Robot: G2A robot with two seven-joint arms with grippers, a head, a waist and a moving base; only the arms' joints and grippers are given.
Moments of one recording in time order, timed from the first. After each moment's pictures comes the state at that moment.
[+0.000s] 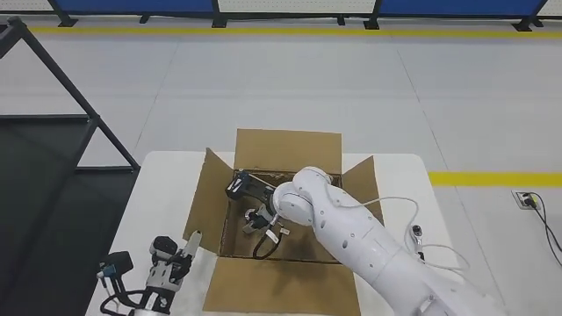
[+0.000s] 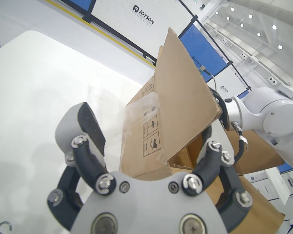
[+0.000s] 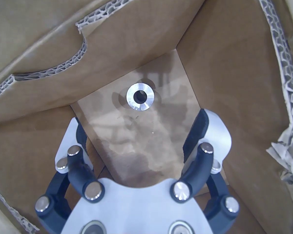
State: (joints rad) left arm 1.64 -1.26 -1.55 -1.97 0.67 -0.06 0.10; right arm -0.17 -1.63 0.48 -0.73 -0.76 -0.36 0.87
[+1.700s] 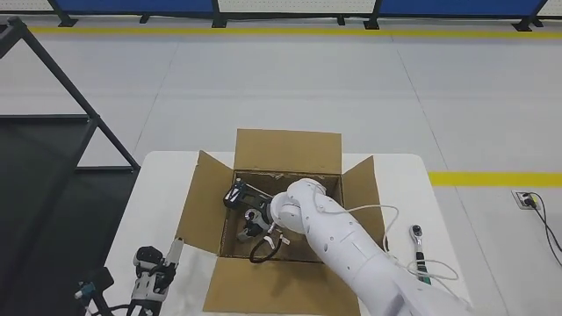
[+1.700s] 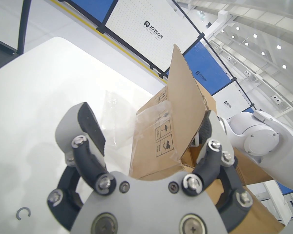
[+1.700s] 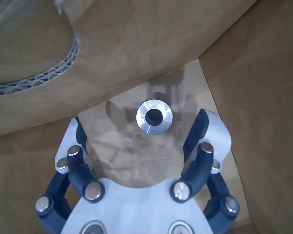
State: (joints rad) left arm 1.71 -1.28 -1.59 -1.97 0.64 -0.09 0.18; right arm -0.17 -1.78 0.45 -0.38 -0.81 -0.52 0.59
